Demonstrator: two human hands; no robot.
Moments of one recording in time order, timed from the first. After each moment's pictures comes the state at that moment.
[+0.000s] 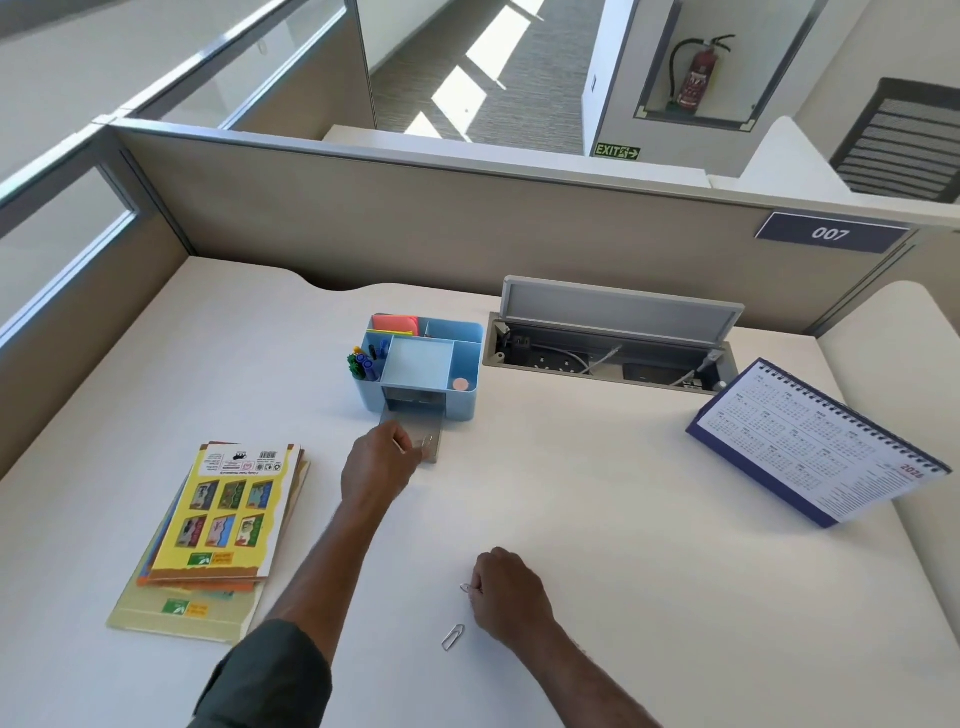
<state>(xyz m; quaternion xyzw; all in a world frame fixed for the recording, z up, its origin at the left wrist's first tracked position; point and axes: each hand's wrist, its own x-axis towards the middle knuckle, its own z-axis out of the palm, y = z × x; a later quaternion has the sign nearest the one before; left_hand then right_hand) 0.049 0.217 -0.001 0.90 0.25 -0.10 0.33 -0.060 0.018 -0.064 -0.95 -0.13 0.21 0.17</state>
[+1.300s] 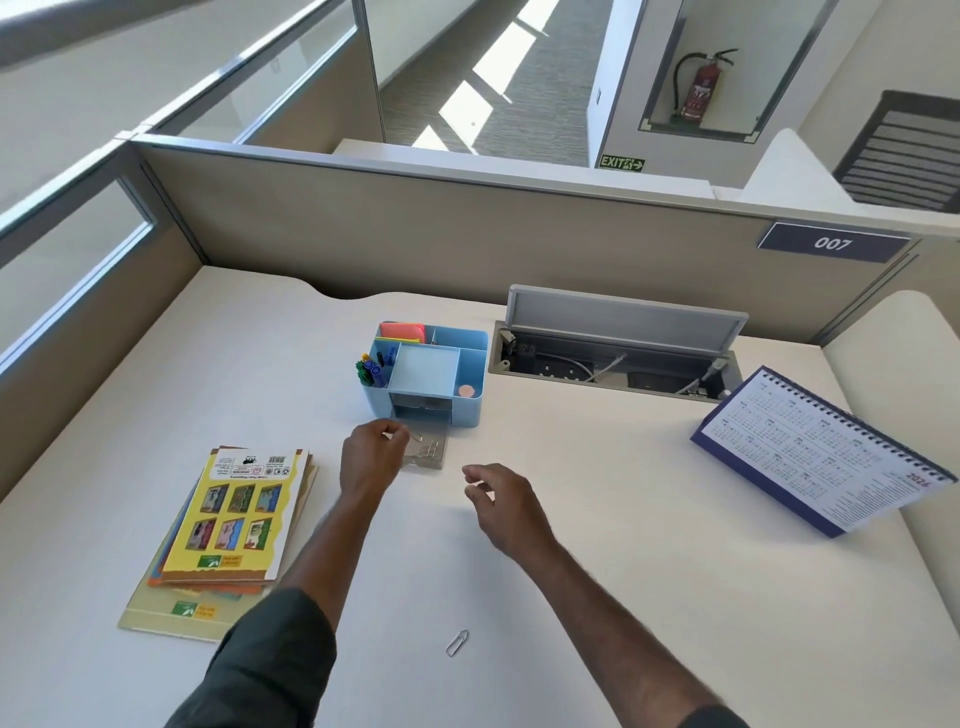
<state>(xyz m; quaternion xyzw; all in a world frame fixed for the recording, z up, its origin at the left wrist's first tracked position) 0.057 0.237 -0.013 0.86 0.28 -0.01 0.43 0.016 0.033 -0.008 -0.89 -0.08 0.12 0.43</state>
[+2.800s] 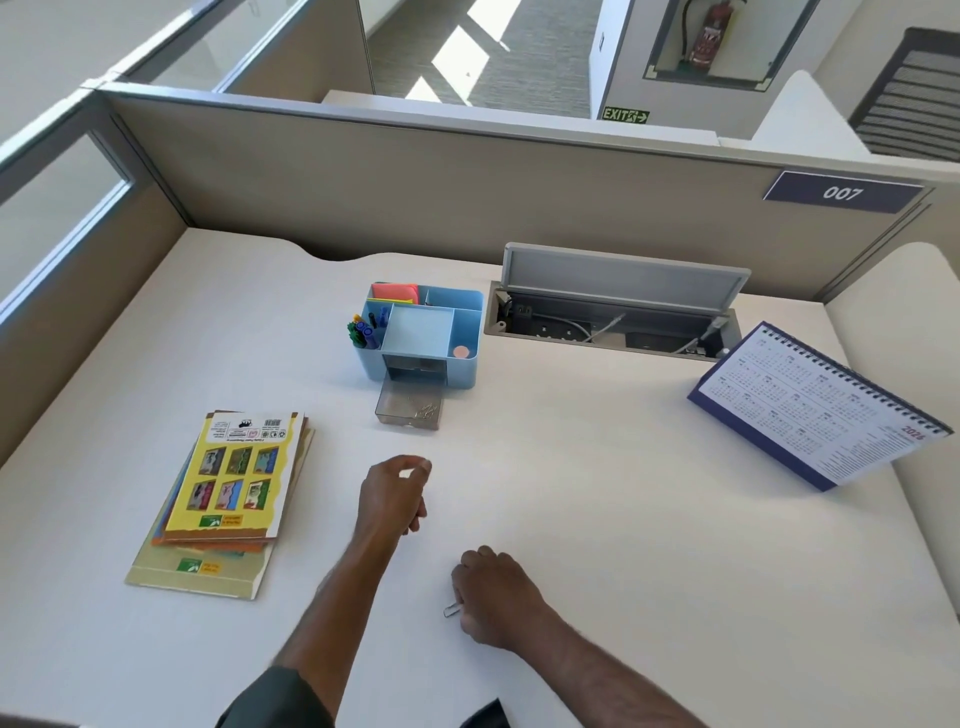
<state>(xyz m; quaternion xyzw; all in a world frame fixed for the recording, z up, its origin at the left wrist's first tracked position) -0.036 0.191 -0.020 0.79 0.31 -0.10 0.51 -0.102 0.016 -0.067 -0.92 -0.32 0.22 0.05</state>
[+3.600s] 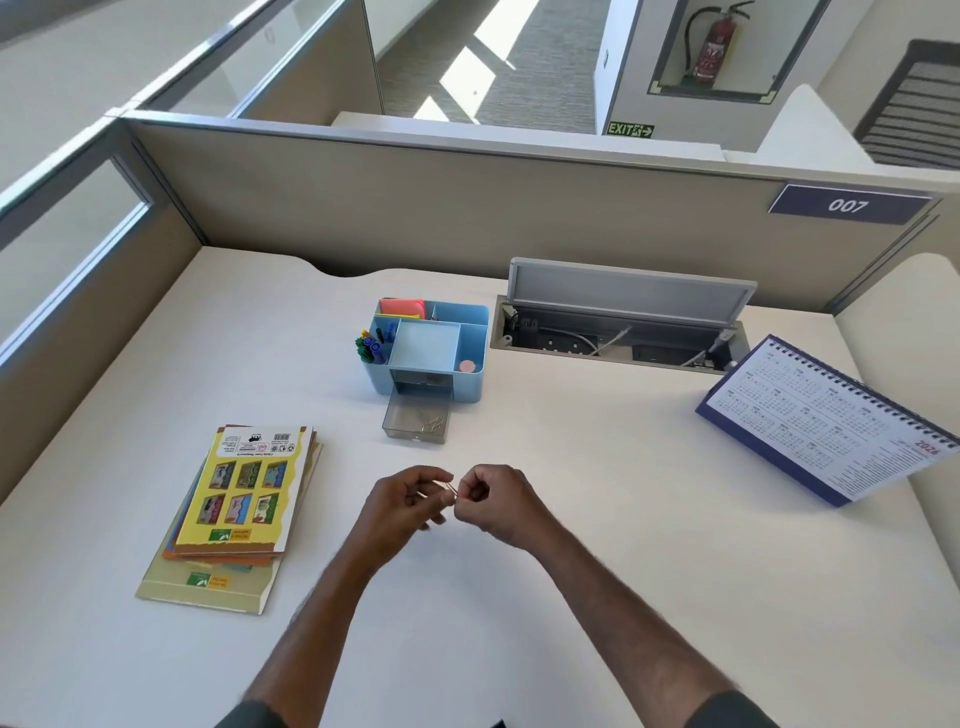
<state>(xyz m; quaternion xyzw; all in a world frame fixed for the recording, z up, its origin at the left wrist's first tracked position) -0.047 0.207 -0.002 0.77 0.11 -0.13 0.62 -0.006 0.027 0.008 -0.82 -0.06 0.27 0.50</state>
